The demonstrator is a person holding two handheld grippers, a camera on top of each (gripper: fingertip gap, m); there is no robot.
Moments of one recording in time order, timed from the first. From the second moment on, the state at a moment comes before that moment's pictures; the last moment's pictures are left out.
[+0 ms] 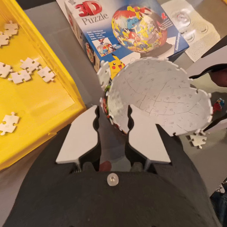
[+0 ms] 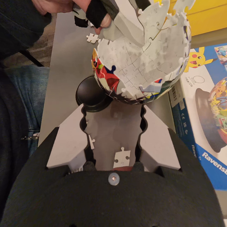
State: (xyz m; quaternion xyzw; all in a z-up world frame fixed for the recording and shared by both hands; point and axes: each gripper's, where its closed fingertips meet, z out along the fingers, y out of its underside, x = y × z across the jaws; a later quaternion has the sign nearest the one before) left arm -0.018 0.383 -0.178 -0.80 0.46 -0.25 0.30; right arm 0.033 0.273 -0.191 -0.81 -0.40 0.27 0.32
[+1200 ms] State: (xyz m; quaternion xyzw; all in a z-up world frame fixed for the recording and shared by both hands) left arm -0.013 0.374 -0.187 -0.79 0.47 -0.32 0.23; right arm 0.021 0.279 -0.192 -0.80 -0.40 0.30 0.33
